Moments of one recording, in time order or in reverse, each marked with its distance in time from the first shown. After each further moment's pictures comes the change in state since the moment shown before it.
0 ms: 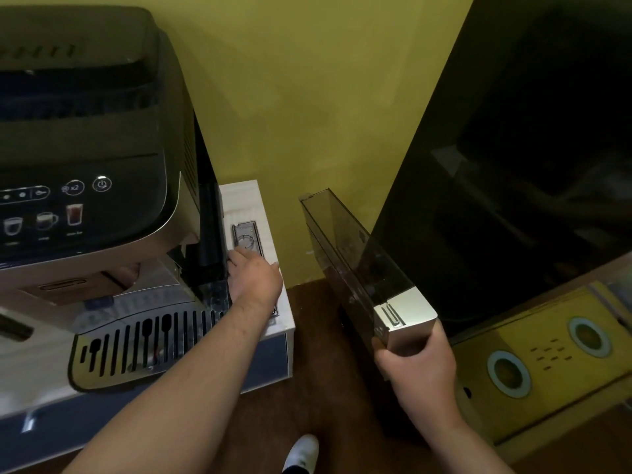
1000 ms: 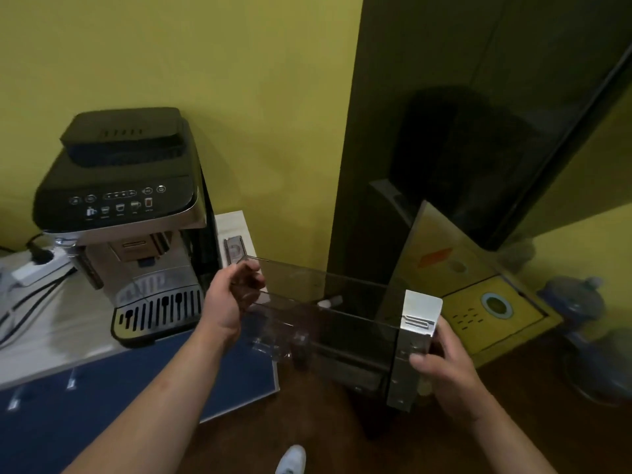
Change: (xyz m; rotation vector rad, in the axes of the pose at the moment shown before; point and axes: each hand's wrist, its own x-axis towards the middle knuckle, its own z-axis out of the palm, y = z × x) left_hand -0.220 -0.023 -0.126 -1.421 -0.294 0.147; right_hand -0.152 -0.006 -0.179 0.383 -0.372 -0.165
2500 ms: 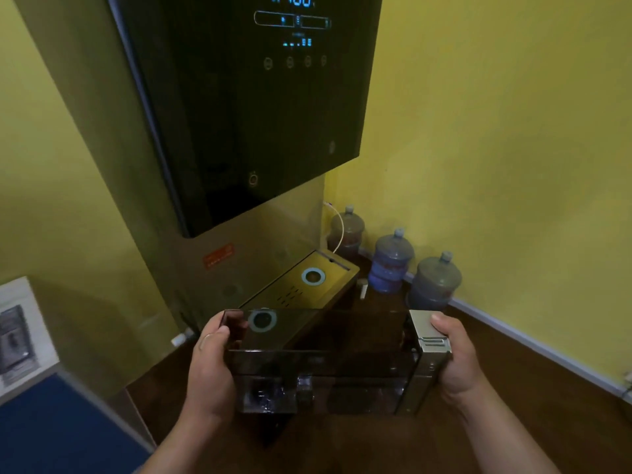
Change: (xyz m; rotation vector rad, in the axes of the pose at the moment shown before) left_hand -0.258 -0.100 0.284 0.194 -0.380 0.153; right_hand -0.219 0.007 -0.304 0.425 0.598 -0.107
